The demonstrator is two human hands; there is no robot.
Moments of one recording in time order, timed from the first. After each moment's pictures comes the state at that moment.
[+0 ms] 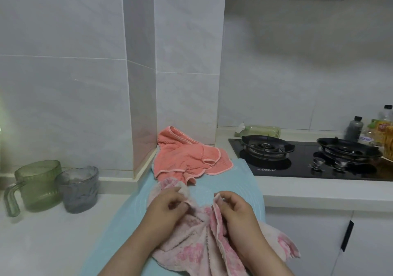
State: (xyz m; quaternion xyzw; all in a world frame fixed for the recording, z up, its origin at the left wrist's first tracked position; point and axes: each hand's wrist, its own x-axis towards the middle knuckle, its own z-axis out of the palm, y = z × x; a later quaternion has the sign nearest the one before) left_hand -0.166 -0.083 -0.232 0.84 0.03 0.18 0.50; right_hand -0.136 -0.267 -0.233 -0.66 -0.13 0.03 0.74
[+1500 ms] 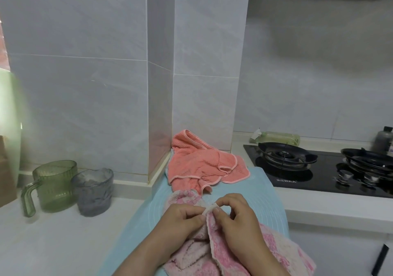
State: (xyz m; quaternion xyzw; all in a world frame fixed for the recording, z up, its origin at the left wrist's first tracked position) left_hand -0.175 -0.076 -0.222 0.75 -0.05 0.05 0.66; right_hand -0.118 -0.232 -0.233 -0.79 -0.23 -0.11 0.56
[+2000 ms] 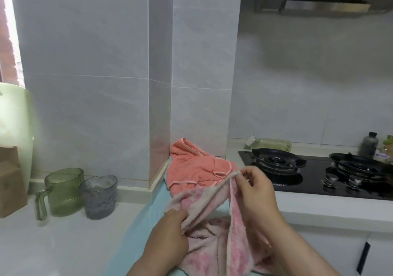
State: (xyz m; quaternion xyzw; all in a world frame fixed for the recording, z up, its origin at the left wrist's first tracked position) left_hand -0.193 -0.078 -0.230 0.93 0.08 0.17 0.31; right_hand -0.107 -0.265 -0.163 -0.73 -0.17 -0.19 0.64
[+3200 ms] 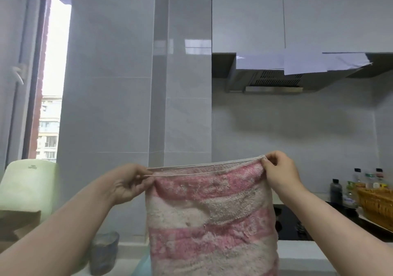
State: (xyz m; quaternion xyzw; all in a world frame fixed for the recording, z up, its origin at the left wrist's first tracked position) left_hand -0.299 -0.050 0.050 0.57 0.08 0.08 0.81; right_hand -0.187 -0.384 0.039 -0.75 -0.11 -0.35 0.56
